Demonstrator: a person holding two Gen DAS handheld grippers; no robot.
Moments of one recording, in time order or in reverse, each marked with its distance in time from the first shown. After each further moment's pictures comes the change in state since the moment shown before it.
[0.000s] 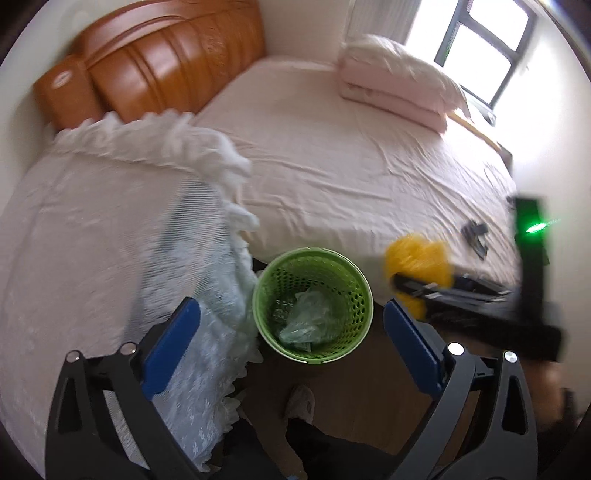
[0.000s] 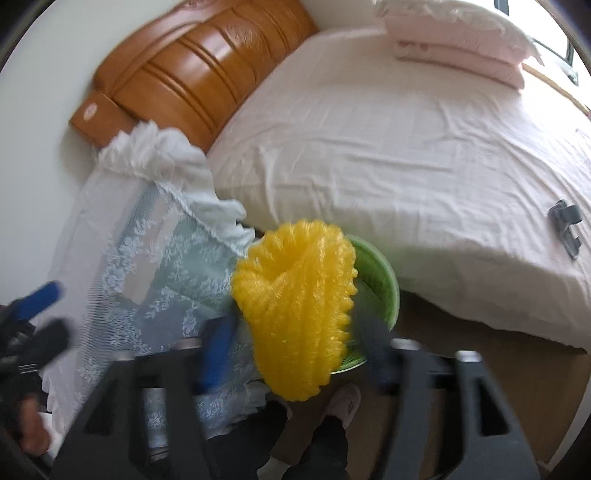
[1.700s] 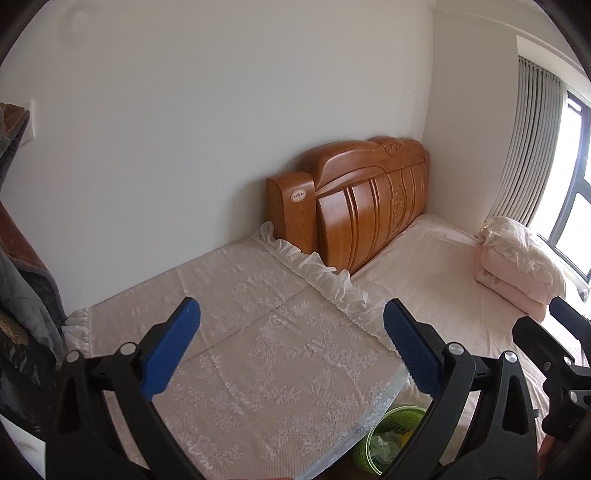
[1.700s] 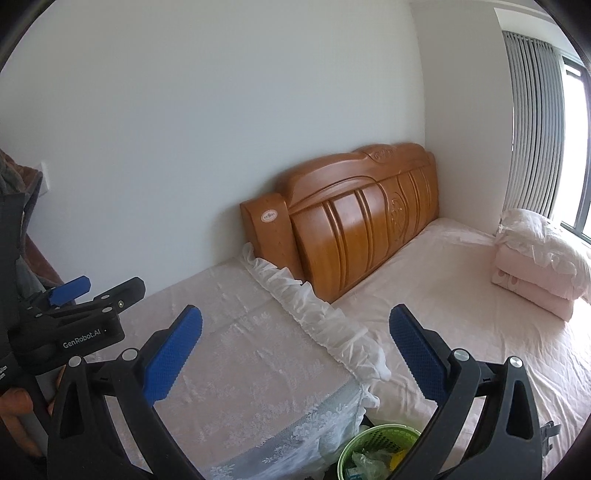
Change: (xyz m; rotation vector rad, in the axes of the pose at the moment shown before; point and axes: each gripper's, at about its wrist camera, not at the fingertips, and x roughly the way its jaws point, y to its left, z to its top) left arm -0.252 0.185 0.038 -0.408 -0.491 0.444; right arm -0.220 0.308 0.051 -0.536 -0.532 0.165
